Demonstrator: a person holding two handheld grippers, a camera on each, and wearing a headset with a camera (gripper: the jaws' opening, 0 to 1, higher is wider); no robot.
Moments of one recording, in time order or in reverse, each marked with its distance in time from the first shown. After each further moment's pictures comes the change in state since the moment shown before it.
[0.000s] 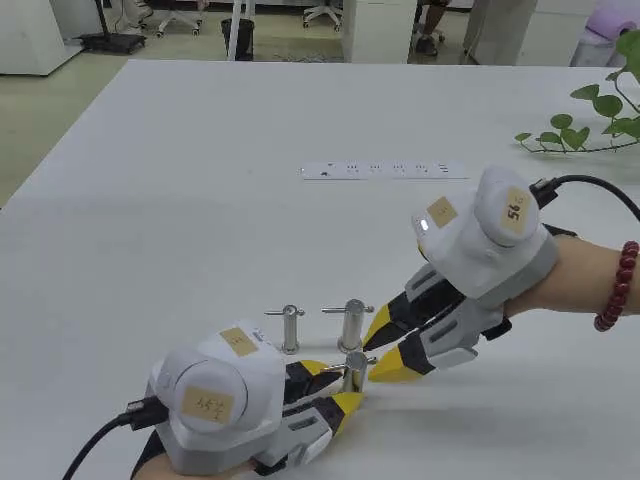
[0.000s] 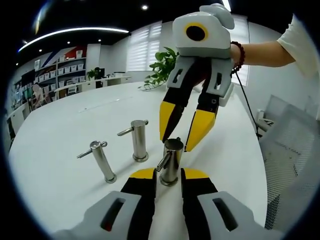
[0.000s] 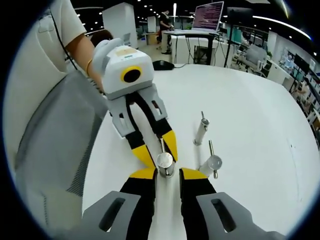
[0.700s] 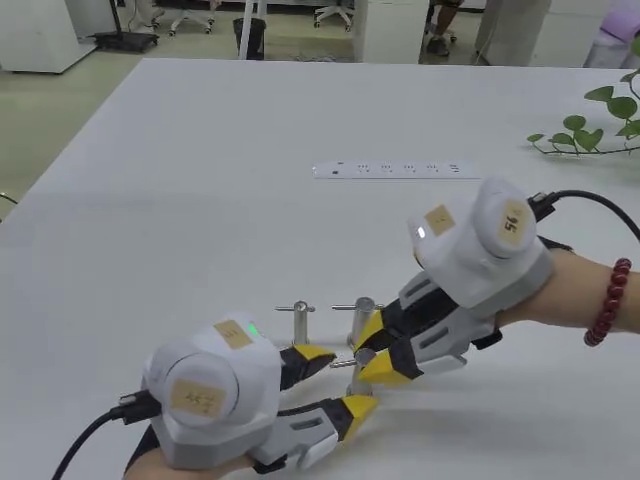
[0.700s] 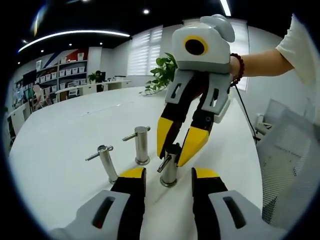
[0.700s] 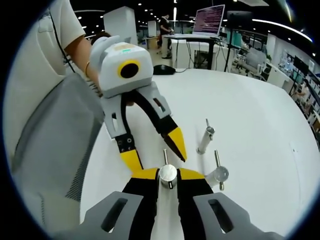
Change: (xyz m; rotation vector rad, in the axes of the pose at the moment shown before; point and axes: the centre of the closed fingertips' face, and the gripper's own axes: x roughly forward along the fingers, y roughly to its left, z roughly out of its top) left arm -0.011 0.001 0.009 -0.007 -0.044 -0.003; right arm 0.013 0.004 0.010 -0.012 -0.040 -0.005
